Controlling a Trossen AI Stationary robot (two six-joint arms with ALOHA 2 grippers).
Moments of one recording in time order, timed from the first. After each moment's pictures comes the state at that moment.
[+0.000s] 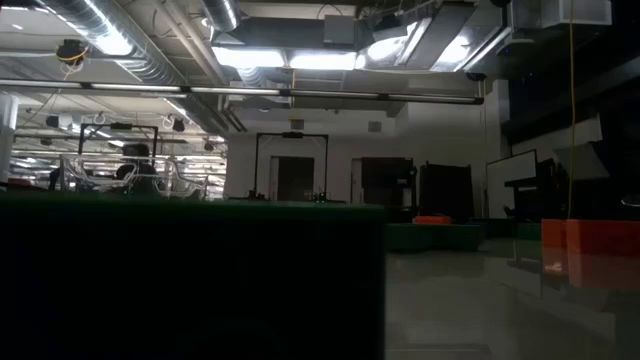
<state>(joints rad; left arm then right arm) -0.46 1.85 1.48 0.18 -0.27 0.21 0.46 1.22 0.55 0.71 -0.27 0.29</state>
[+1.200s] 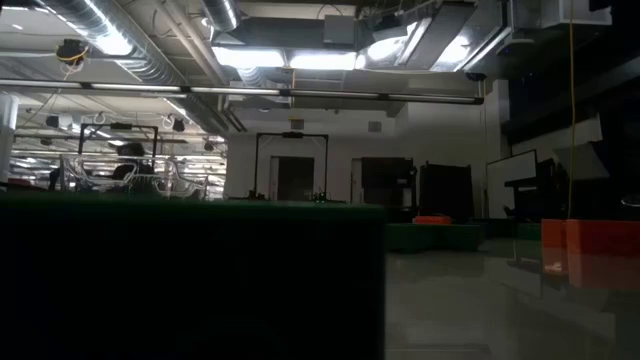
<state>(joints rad) -0.45 1.85 1.48 0.20 -0.20 0.25 0.46 1.38 0.69 0.76 -0.31 0.37</state>
